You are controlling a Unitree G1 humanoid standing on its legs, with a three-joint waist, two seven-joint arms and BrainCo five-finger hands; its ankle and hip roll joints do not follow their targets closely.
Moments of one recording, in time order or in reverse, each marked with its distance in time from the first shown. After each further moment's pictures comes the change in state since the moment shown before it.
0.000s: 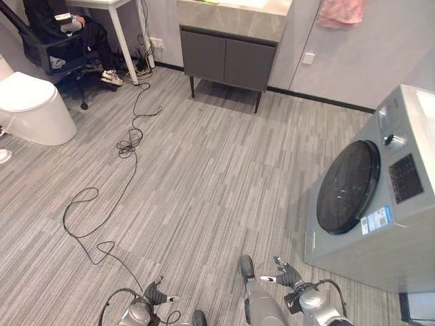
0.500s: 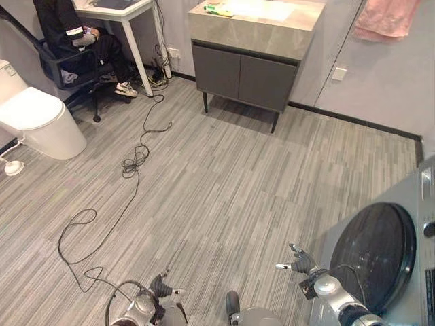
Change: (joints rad) left arm -0.045 0.006 -0.010 -0.029 0.006 0.015 -0.006; right arm -0.076 -0.100 0.013 0.099 -0.052 0.006 -0.028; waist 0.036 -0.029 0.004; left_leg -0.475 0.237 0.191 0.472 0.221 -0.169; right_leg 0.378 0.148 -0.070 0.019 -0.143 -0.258
